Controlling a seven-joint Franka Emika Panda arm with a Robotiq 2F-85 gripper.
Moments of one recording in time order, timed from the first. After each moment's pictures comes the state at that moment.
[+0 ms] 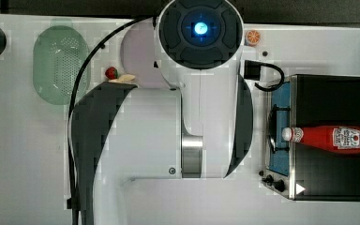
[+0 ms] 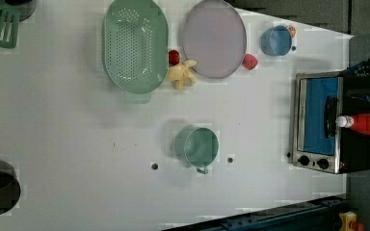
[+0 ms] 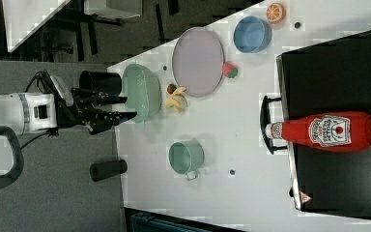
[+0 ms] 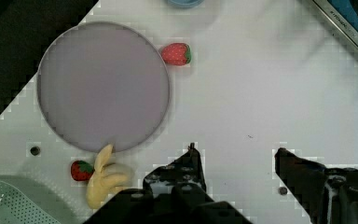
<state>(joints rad) 0.01 0.03 -0.01 -1.74 -0.02 0.21 0.07</state>
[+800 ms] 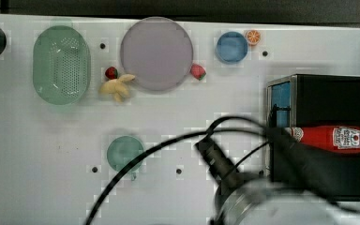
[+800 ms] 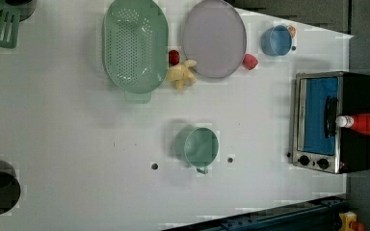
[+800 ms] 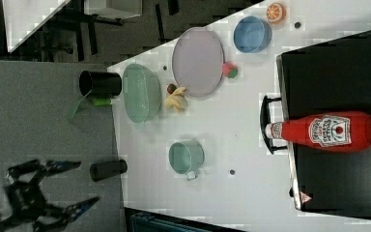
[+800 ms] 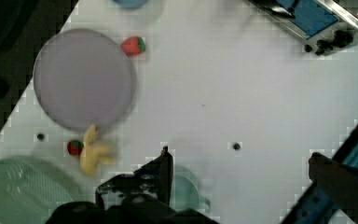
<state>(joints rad) -0.01 -0.38 -0.13 -1.85 0.00 -0.01 0.07</state>
